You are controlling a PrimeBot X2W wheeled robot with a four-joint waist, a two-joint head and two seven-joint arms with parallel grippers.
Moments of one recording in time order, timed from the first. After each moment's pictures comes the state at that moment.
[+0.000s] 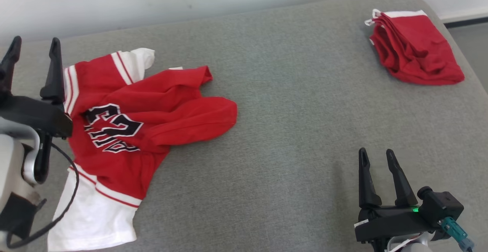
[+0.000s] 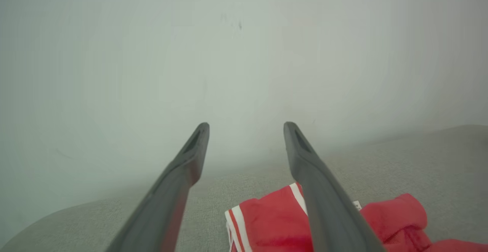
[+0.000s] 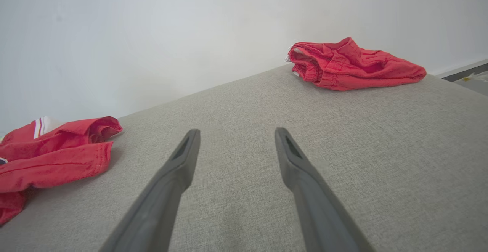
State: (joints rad) left arm -0.80 0.51 -0.34 0.63 -0.58 -0.07 -0.26; right arm -0.10 -0.05 -0.04 0.17 0.27 0.13 -0.26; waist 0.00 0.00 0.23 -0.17
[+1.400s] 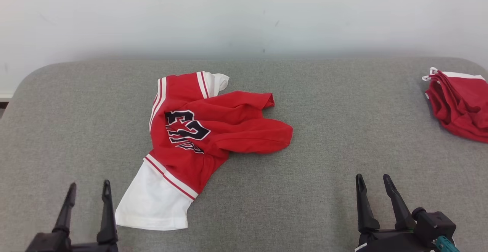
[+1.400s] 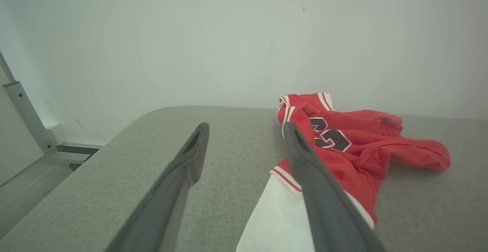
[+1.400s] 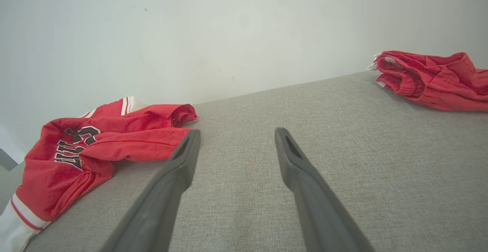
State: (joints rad) left arm -0.02 0.24 -0.04 0.10 -0.31 0.01 -0.26; right arm -0.02 -0.07 -0.03 0.20 0.24 0.13 -0.26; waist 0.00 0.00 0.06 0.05
